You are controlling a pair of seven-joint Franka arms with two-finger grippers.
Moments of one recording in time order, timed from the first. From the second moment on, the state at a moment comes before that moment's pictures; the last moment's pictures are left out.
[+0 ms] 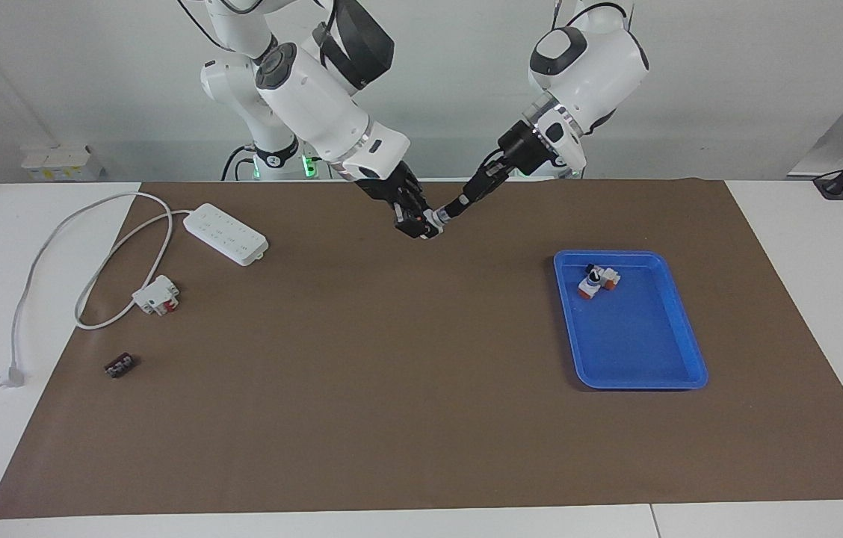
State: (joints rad) left arm -0.44 -0.17 -0.09 -2.10 -0.96 2.44 -0.76; right arm 0.23 0.10 0.25 -1.76 0.57 2.13 -1.39
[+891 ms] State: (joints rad) left arm -0.44 -0.17 -0.09 -2.10 -0.96 2.44 -0.81; right arm 0.23 0.10 0.25 -1.76 0.57 2.13 -1.39
